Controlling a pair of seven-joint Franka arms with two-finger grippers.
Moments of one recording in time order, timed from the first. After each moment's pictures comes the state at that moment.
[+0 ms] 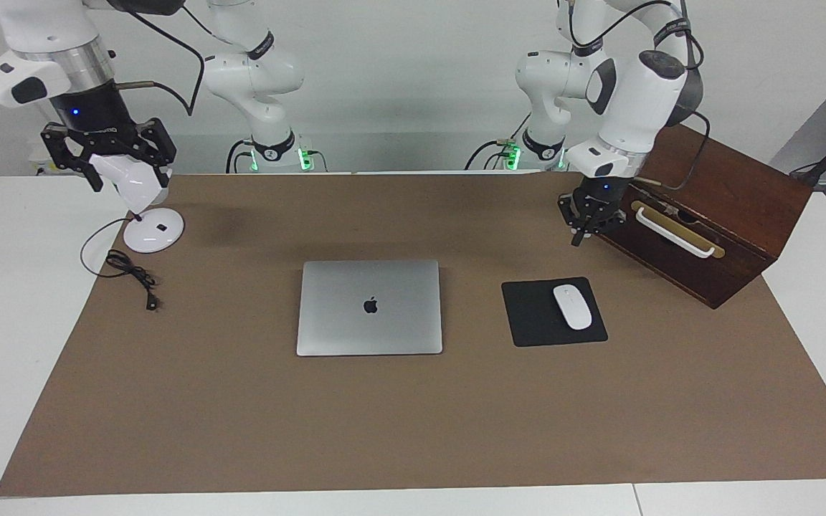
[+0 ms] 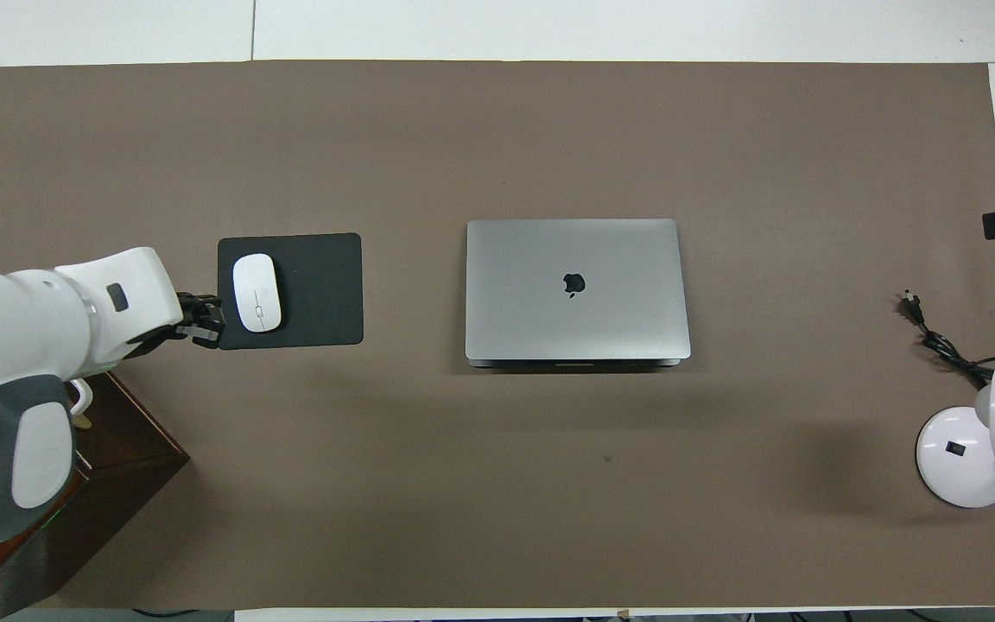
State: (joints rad) left arm -0.22 -0.22 0.03 -2.20 -0.10 2.20 0.33; right arm 0.10 -0.03 -0.16 -1.51 -0.03 1.61 -0.16
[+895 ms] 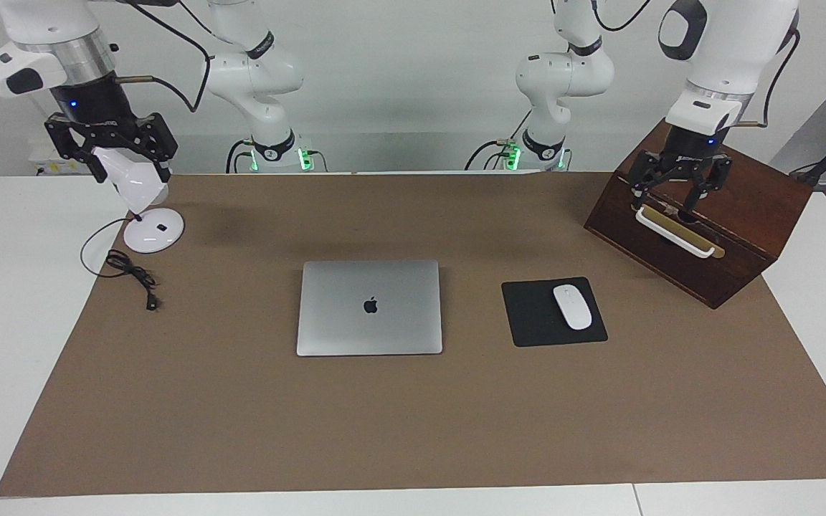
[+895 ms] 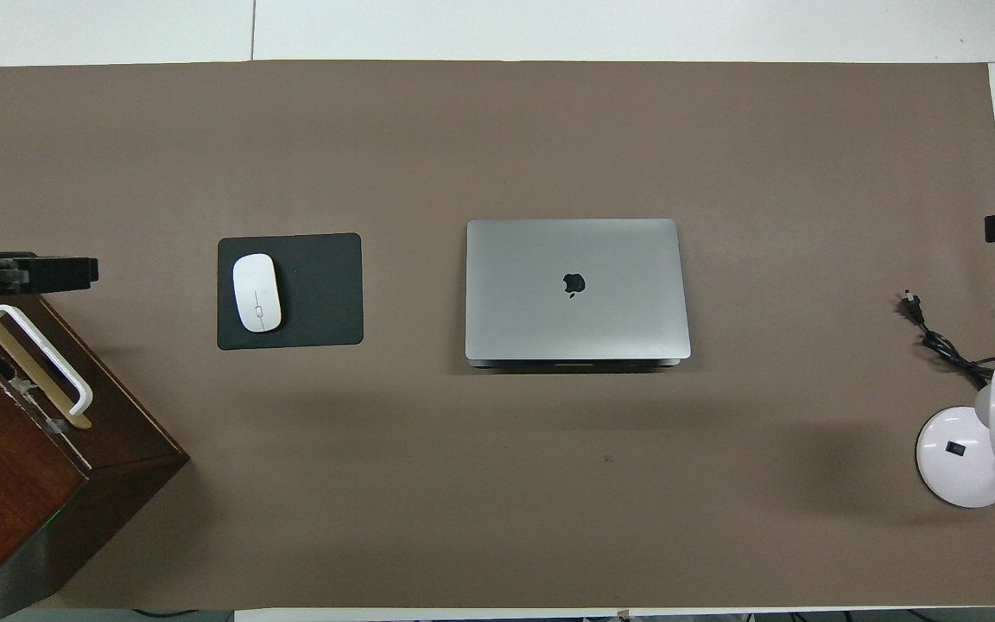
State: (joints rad) left arm -0.06 -0.22 0.03 -1.92 -0.03 1.95 0.06; right arm 0.10 -0.05 -0.14 -1.51 -0.03 1.59 -0.04
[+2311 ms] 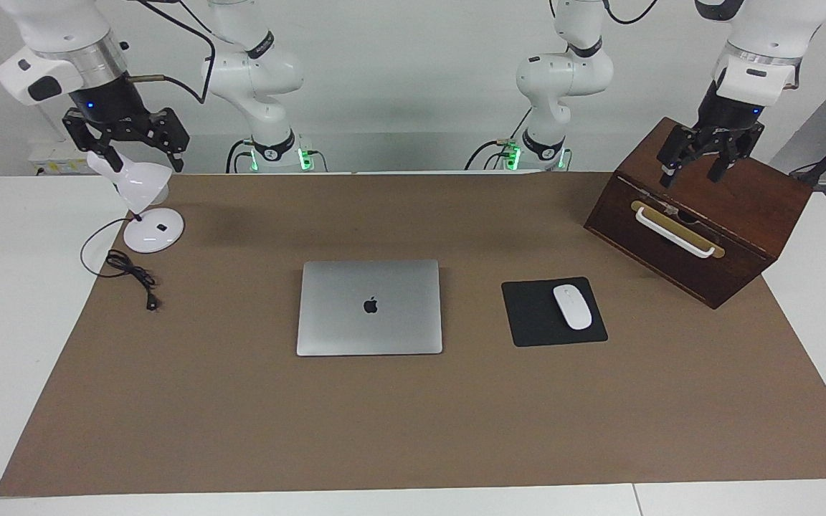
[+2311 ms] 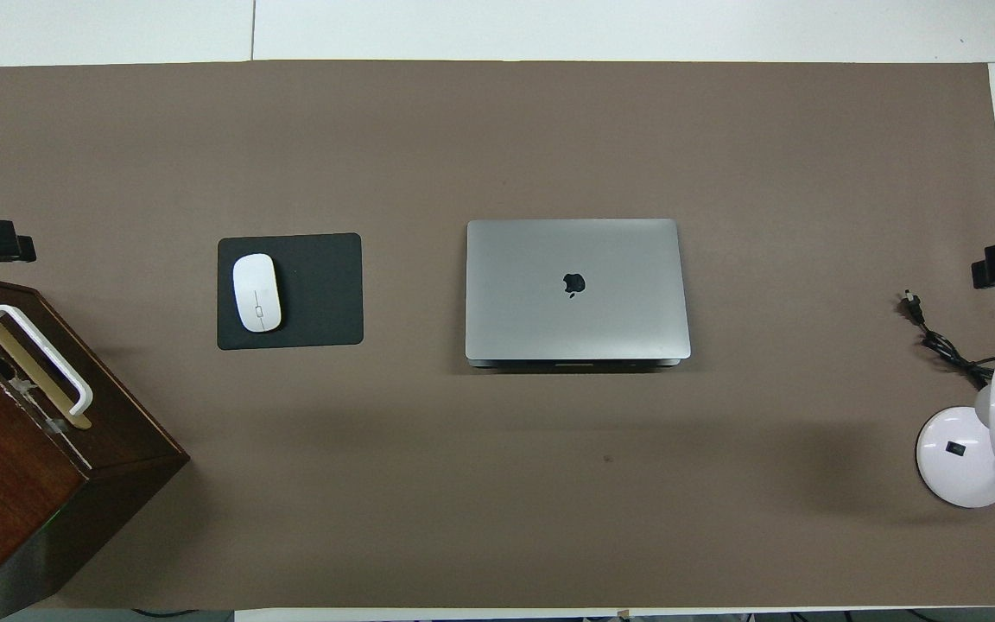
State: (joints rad) left arm 0.00 -0.16 -0.01 -1.72 -0.04 1.75 -0.13; right arm 0.10 -0.05 -0.14 -1.51 -0.03 1.45 -0.03
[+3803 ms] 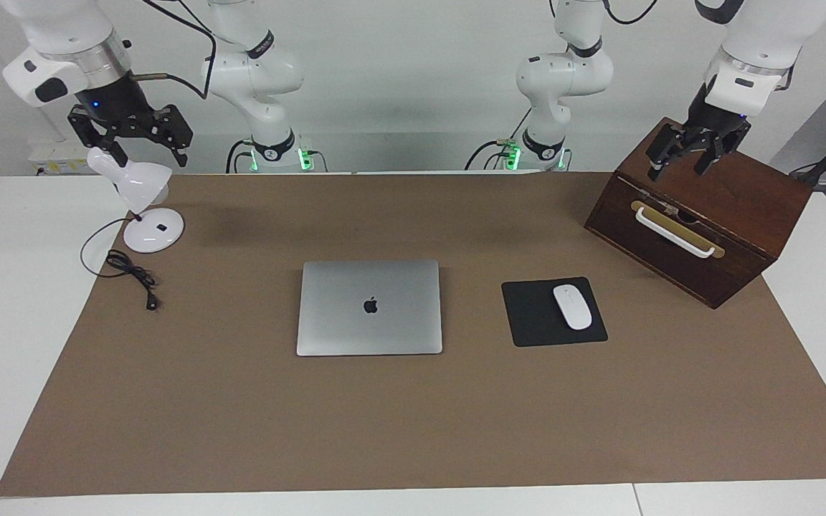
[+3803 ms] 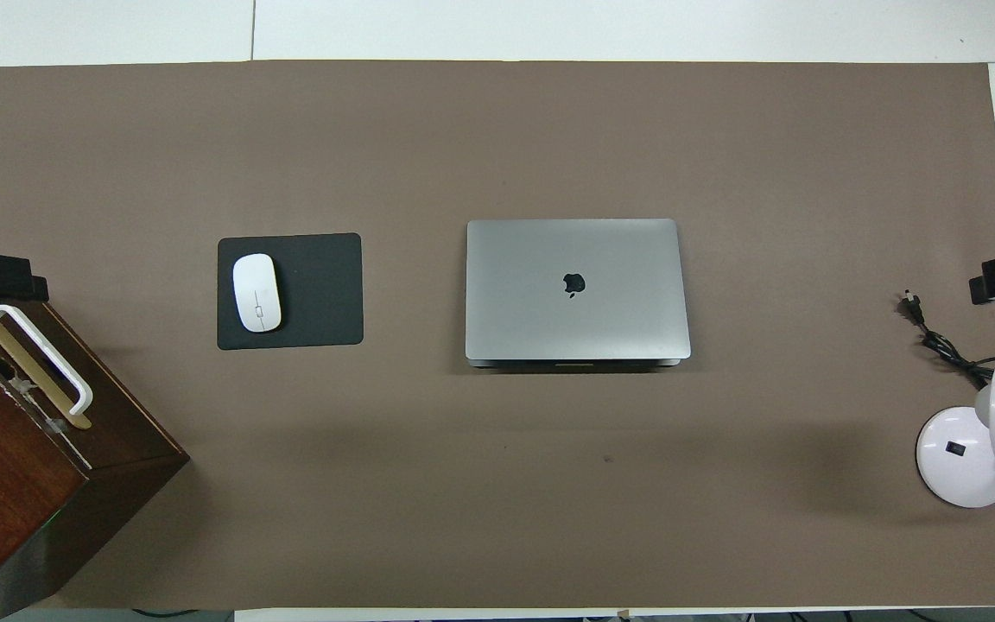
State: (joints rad) left arm 0.00 -0.16 -0.01 -1.72 -0.04 1.63 -0.13; right arm 0.10 -0.05 -0.13 -1.51 -0.03 1.42 -0.03
